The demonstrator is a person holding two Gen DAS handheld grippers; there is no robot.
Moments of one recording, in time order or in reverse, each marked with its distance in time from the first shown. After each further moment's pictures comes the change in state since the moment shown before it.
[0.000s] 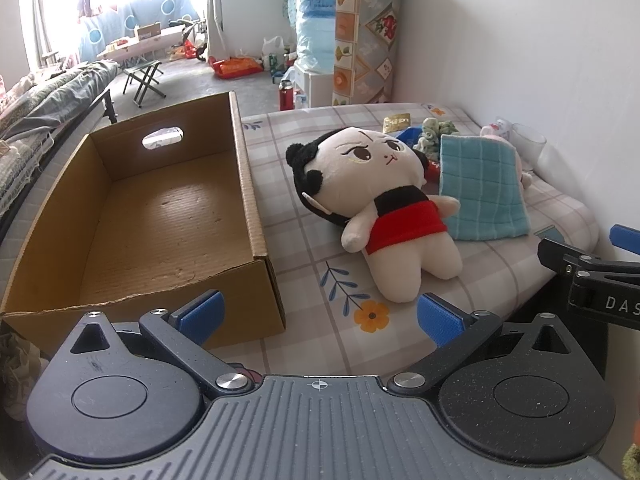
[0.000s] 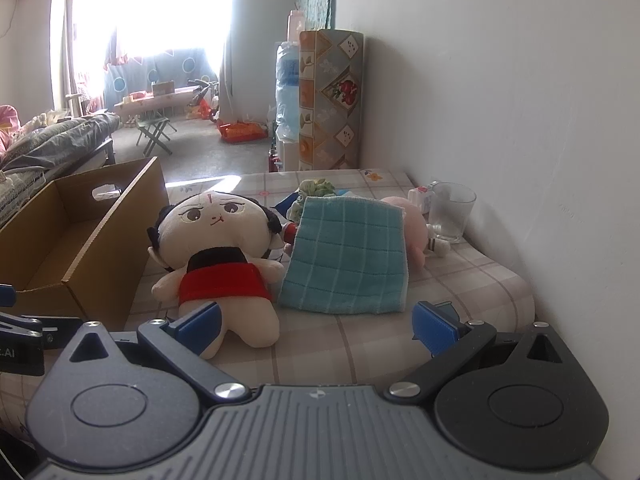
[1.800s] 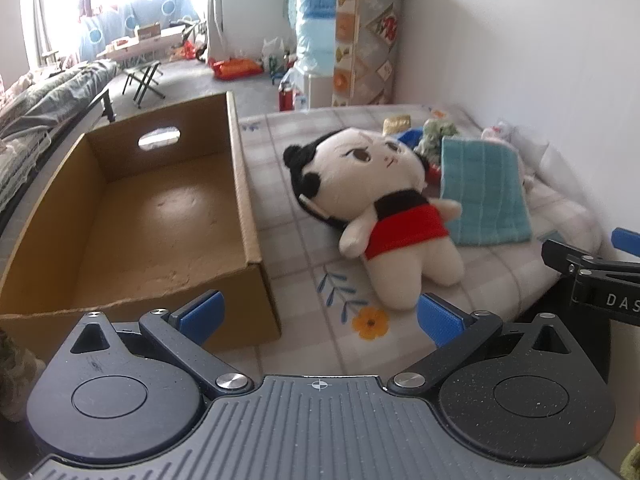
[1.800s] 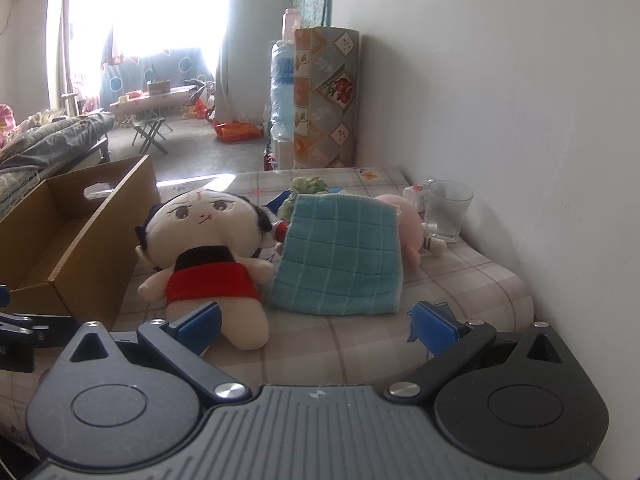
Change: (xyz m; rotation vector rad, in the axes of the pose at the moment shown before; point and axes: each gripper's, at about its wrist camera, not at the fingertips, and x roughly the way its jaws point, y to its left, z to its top) left arm 0.008 0.000 -0.001 -0.008 -0.013 -0.008; right arm 0.012 -0.011 0.000 0.009 -0.004 -0.013
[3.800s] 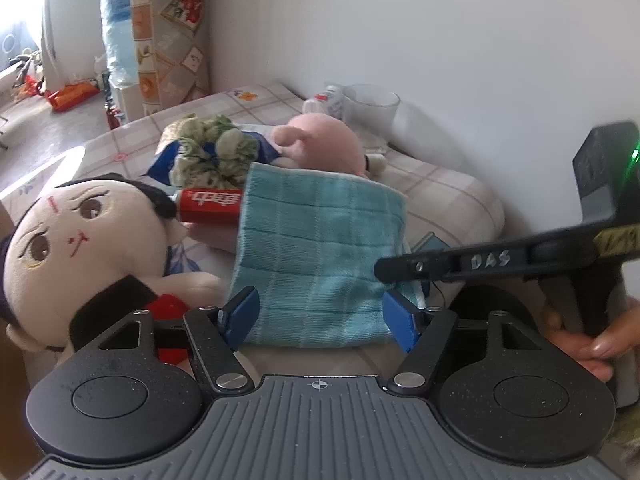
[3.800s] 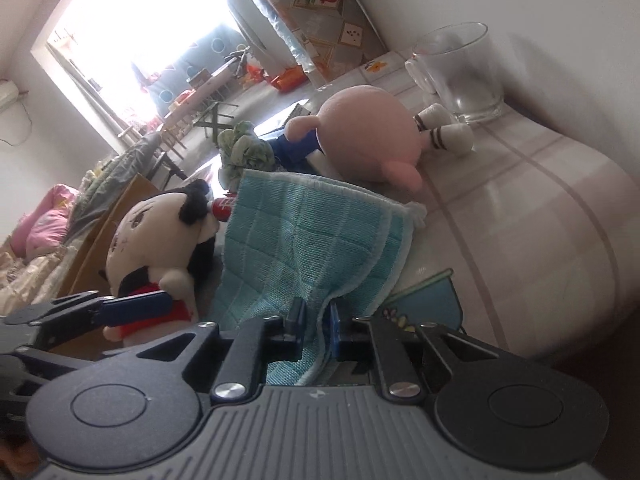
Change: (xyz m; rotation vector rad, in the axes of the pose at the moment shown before) left arm 0.122 -0.150 0.051 0.271 0.047 -0.369; right arm 0.158 -0.160 -0.011 0.366 0.275 0.467
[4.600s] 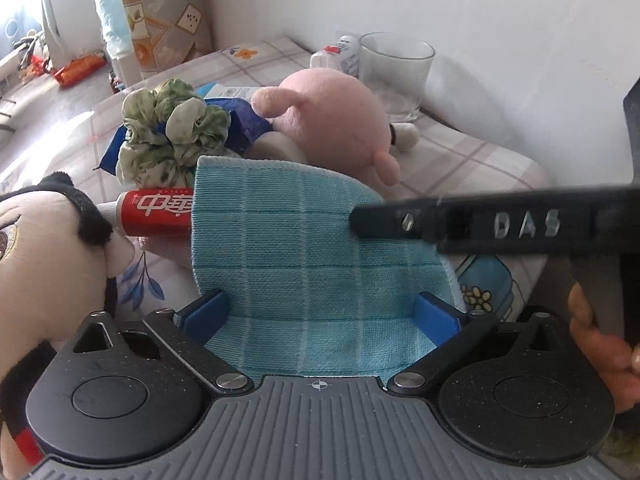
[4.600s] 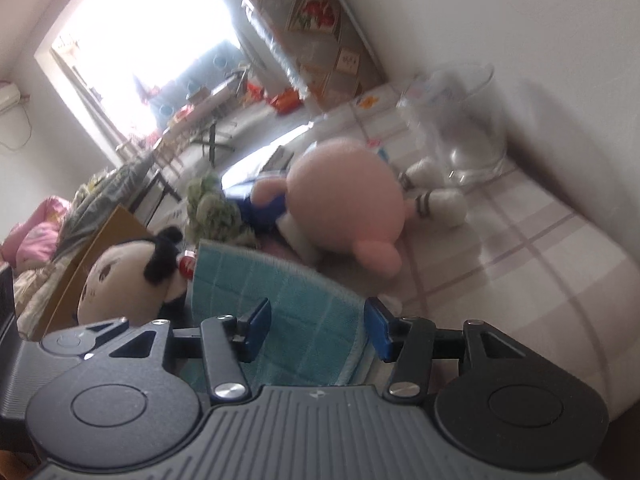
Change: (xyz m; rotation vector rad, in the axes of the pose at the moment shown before) left arm 0.083 -0.015 0.027 -0.002 0.134 0.082; right arm 0.029 -0.018 0.041 -0.041 -0.047 -0.019
